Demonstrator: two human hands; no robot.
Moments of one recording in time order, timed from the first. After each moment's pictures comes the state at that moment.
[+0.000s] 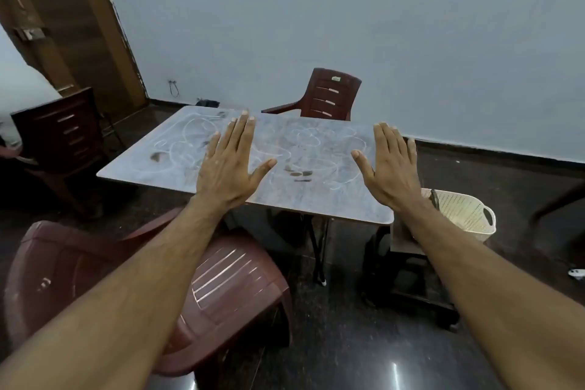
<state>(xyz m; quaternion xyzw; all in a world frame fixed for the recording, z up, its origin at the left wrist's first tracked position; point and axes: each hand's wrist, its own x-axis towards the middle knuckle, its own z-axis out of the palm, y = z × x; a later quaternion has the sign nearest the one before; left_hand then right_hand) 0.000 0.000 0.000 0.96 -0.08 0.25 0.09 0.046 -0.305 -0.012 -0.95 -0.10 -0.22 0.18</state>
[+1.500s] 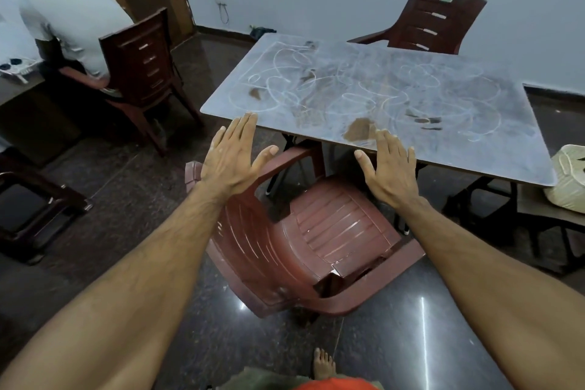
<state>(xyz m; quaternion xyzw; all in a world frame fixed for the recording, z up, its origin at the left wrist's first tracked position) -0.051 0.391 -0.095 0.99 0.00 0.12 0.12 0.016 0.086 -0.142 -0.97 -0.11 -0.08 0.22</state>
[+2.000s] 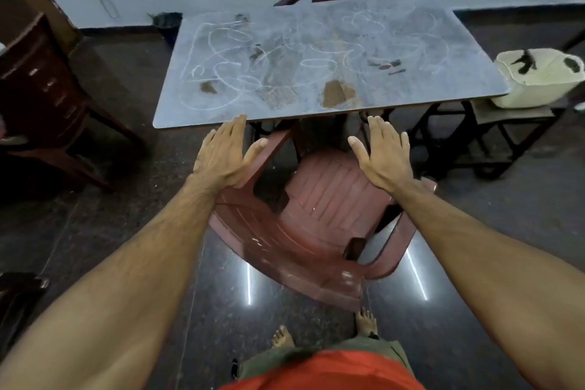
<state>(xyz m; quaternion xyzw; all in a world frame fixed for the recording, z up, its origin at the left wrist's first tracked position) 0.025 0.489 -0.122 0.98 -0.16 0.00 0.13 -0.019 0.176 -0.176 -0.97 0.07 -0.10 0.22</state>
